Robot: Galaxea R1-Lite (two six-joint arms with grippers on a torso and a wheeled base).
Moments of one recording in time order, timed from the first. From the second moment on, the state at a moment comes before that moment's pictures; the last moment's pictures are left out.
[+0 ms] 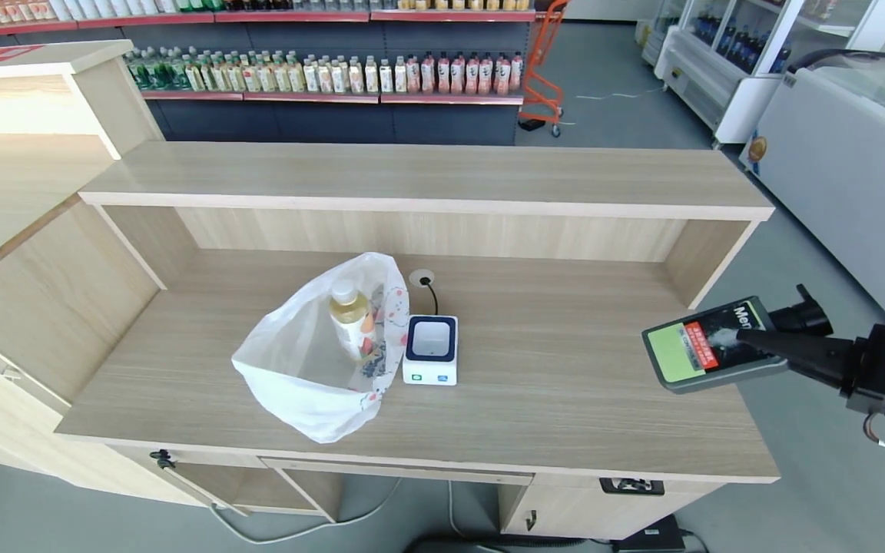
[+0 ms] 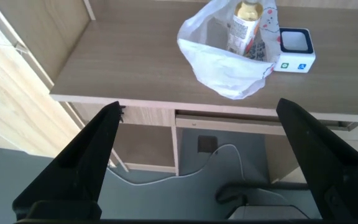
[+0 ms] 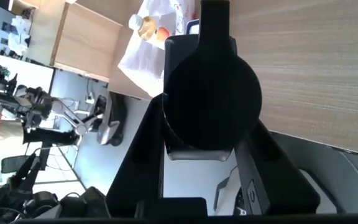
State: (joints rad) left arm 0.00 0.00 0.00 0.00 0.01 0.00; right arm -0.09 1.30 -0.49 -0.57 0.77 0.45
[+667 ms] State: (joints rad) left arm 0.00 0.00 0.00 0.00 0.01 0.00; right arm -0.09 1.47 -0.55 -0.68 0.70 0.44
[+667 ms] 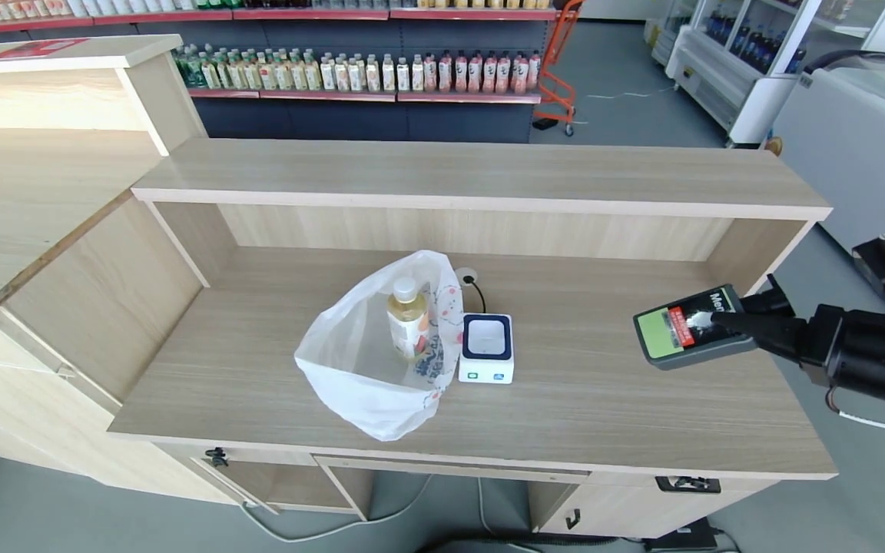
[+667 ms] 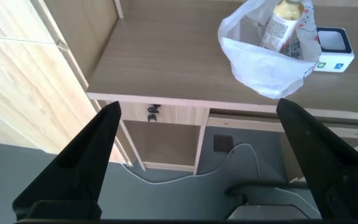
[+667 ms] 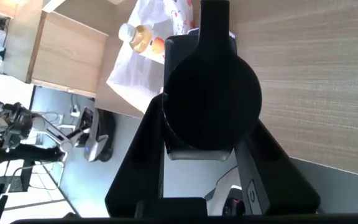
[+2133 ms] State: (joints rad) left arm 0.00 0.00 0.00 0.00 0.01 0.00; right arm 0.11 1.84 -0.68 -0.68 0.65 0.23
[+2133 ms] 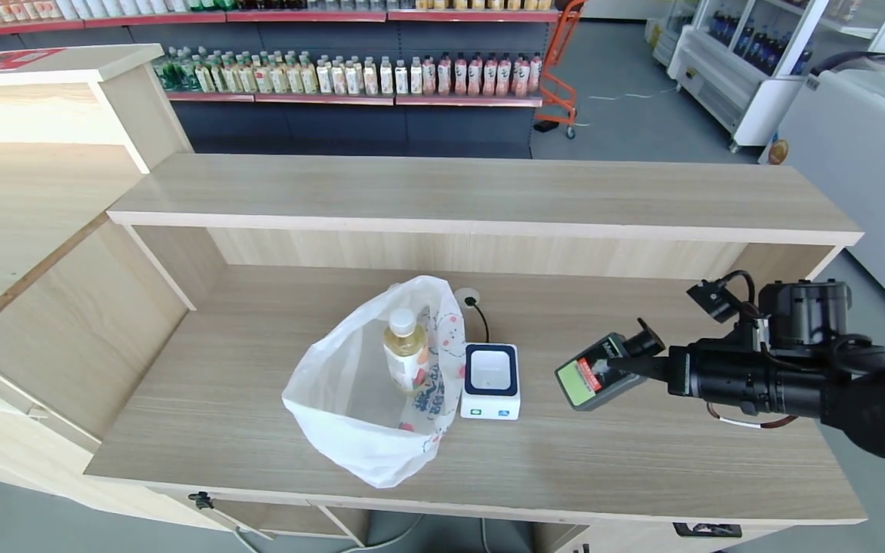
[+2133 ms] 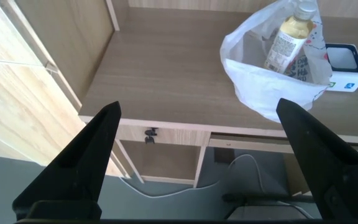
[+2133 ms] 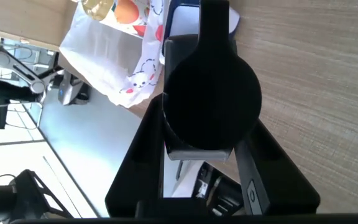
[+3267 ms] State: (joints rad) left arm 0.00 0.00 0.00 0.00 0.01 0.00; right arm 0.21 2.12 -0.83 -0.90 0.66 0.24
